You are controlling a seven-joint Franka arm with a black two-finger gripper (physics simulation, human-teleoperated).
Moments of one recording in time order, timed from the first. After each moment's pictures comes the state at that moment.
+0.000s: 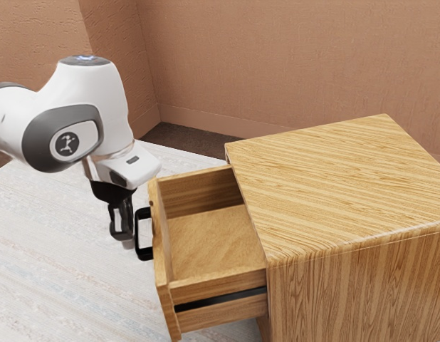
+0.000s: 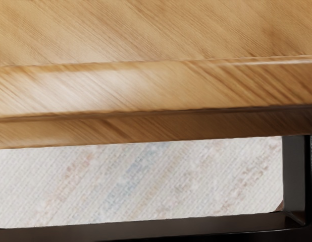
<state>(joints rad) 0.16 -0.54 -0.44 -2.33 -0.24 1.76 0.76</state>
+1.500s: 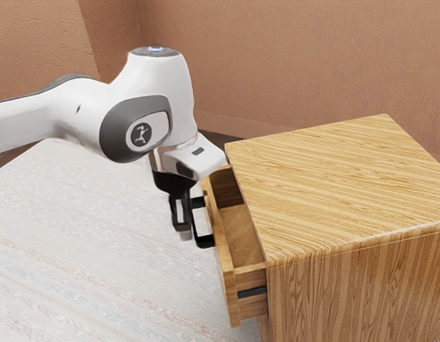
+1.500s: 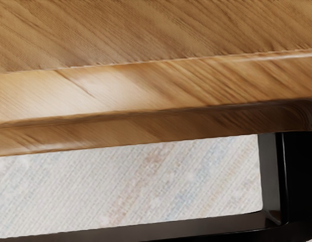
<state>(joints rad) 0.61 -0.41 -0.95 -2.10 -0.36 1.78 0.76</state>
